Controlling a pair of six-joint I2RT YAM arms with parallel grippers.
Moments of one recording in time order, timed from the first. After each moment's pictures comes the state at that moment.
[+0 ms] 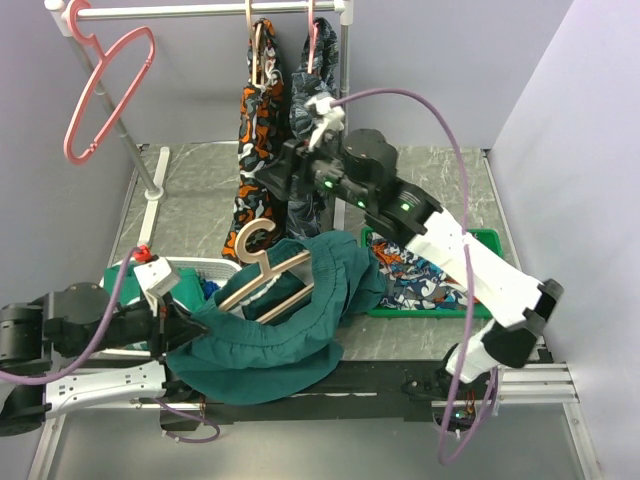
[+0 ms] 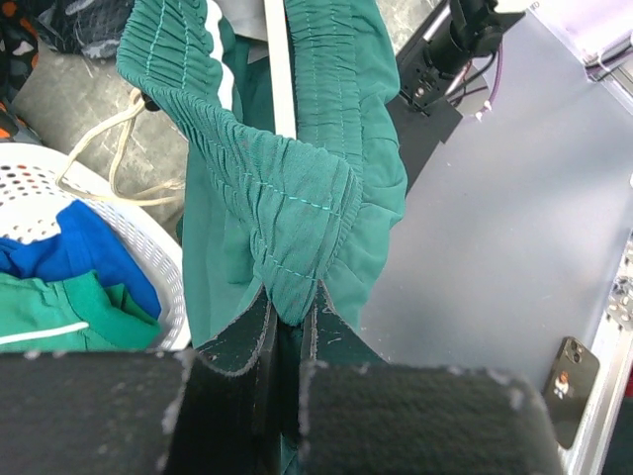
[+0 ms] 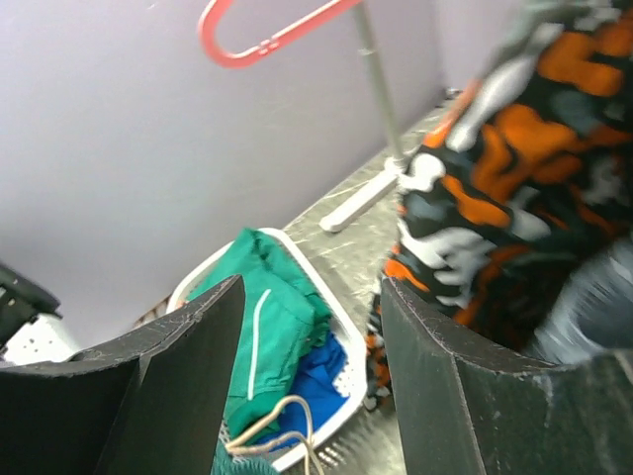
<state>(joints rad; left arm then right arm) -1.26 0.49 1.31 -1.26 -0.12 -0.45 0.87 1.50 1.71 -0.24 -0.10 0.35</state>
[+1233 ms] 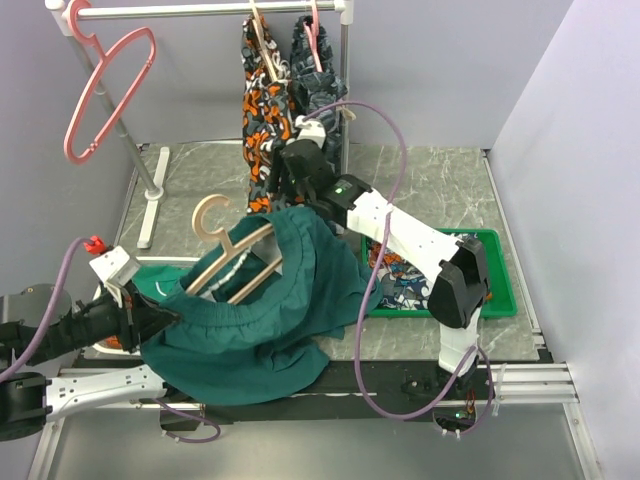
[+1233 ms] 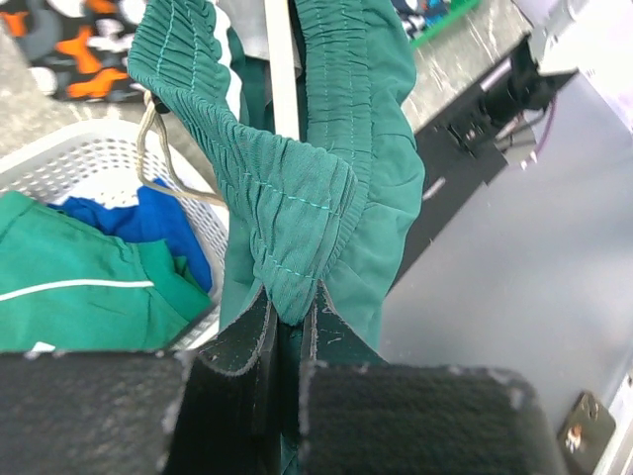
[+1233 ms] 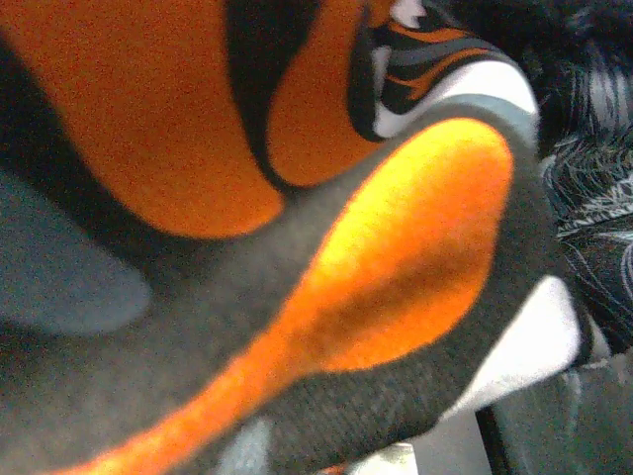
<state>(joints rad) -1.22 0.50 1.48 -1.43 -0.25 -0.49 0.84 1.89 1.83 -0.37 0.39 0.53</state>
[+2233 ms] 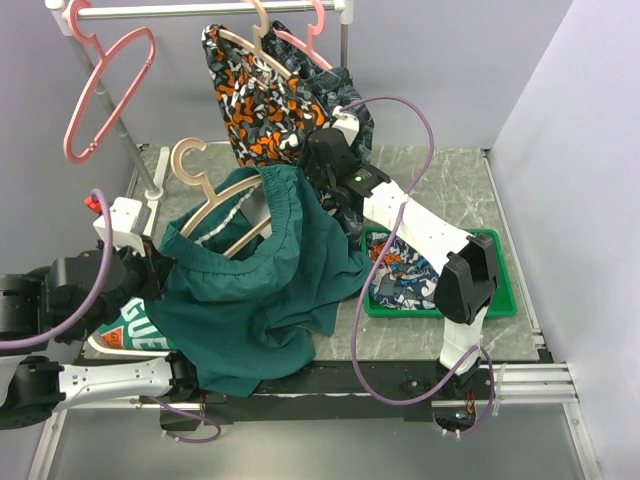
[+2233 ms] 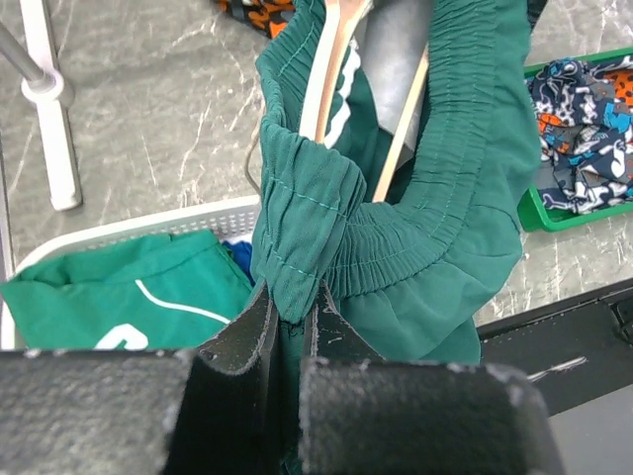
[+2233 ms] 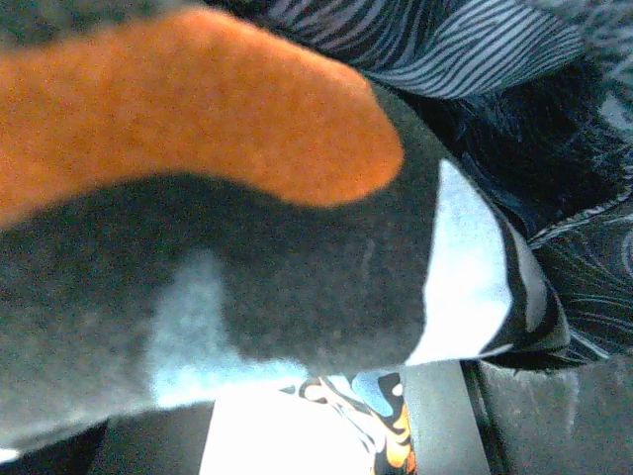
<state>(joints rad) -1.19 0.79 1.66 -1.48 -0.77 -0.59 0.71 1.86 1.77 -0.37 0.45 0.64</state>
